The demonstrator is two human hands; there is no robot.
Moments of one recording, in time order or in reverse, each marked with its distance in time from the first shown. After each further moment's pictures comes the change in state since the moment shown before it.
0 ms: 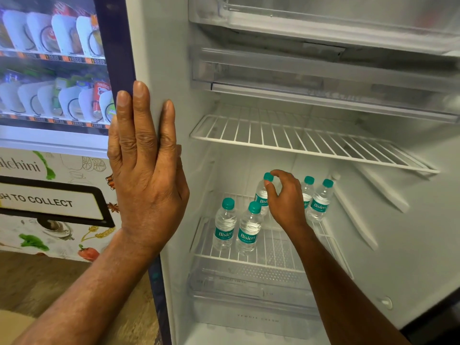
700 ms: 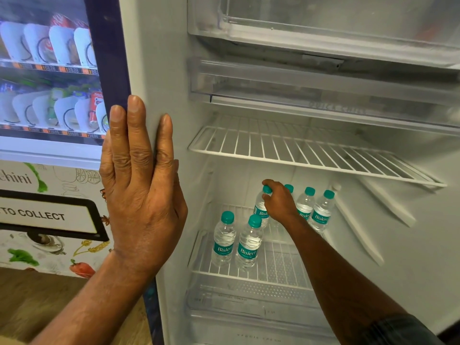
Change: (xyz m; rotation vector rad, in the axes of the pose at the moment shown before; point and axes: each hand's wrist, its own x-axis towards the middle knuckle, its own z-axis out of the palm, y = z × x) left_hand -0.002 0.000 0.002 0.014 0.025 0.015; right_hand 0.057 0.034 0.036 -0.107 -0.342 0.105
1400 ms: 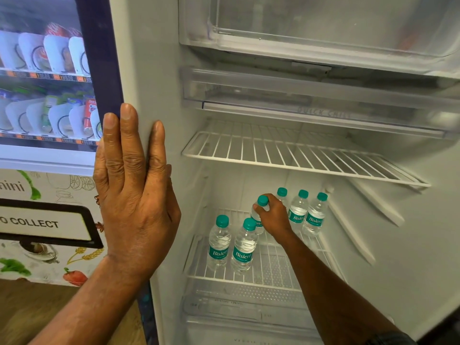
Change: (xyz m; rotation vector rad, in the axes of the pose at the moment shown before) left_hand -0.001 0.000 0.001 0.005 0.005 -0.003; right_hand -0.026 0.010 0.014 0.309 0.076 0.111
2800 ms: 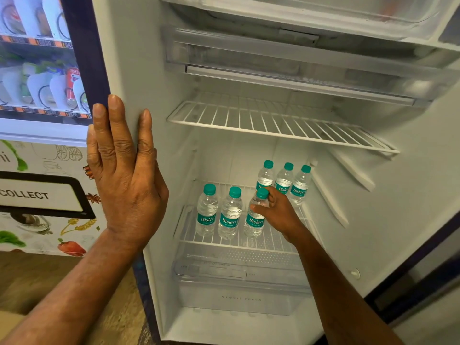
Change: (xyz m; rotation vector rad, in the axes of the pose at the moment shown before) left_hand -0.031 0.005 0.000 -0.014 -0.053 -0.061; right_hand -0.084 0.006 -0.056 0.149 -0.206 0.076
